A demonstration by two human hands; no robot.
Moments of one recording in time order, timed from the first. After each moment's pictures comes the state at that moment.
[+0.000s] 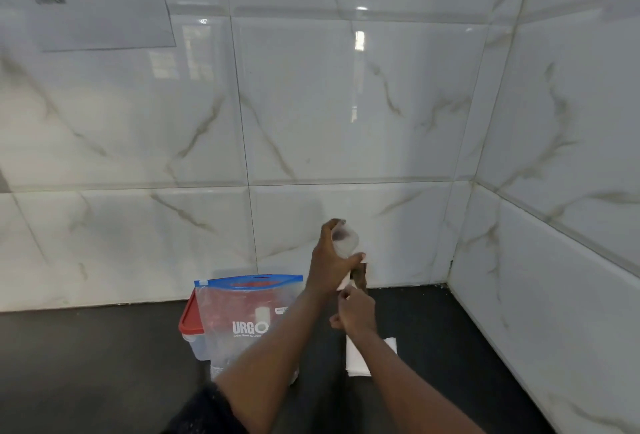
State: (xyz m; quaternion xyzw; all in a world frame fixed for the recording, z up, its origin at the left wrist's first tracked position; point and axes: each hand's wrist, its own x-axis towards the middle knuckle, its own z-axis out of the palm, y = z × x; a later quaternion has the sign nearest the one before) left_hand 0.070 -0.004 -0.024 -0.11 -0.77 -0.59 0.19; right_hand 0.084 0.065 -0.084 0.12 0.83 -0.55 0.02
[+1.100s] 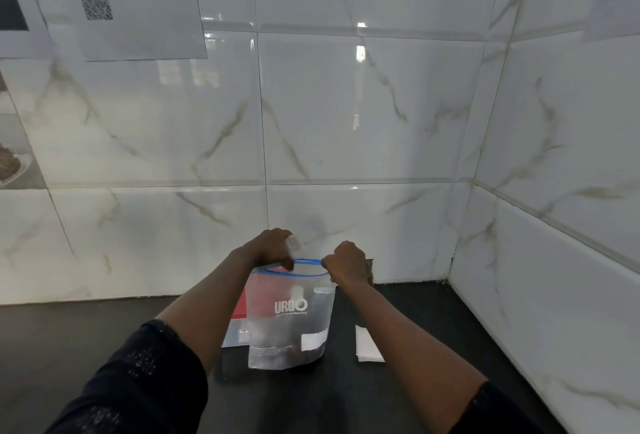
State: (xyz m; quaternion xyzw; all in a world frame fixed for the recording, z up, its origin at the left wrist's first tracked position) left_hand 0.075 -0.140 0.018 -0.07 -0.98 -0.18 -0.03; right_hand 0.097 0.025 -0.006 0.05 0.88 -0.48 -0.03
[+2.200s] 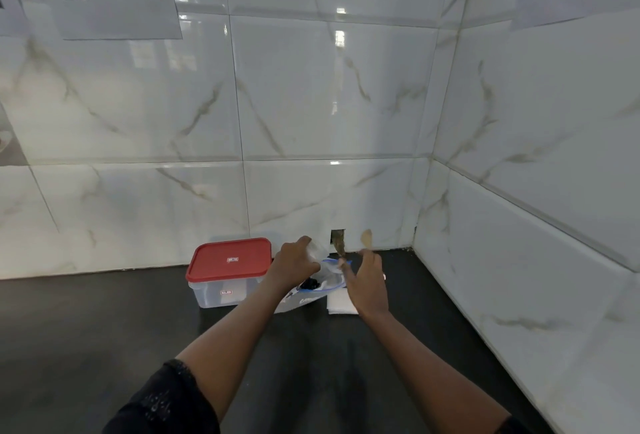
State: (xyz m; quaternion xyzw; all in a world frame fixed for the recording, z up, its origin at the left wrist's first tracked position) left_hand 0.162 -0.039 -0.044 -0.06 -0.95 -0.31 0.07; right_hand 0.192 0.112 -0.069 0.05 0.90 -0.41 -0.15
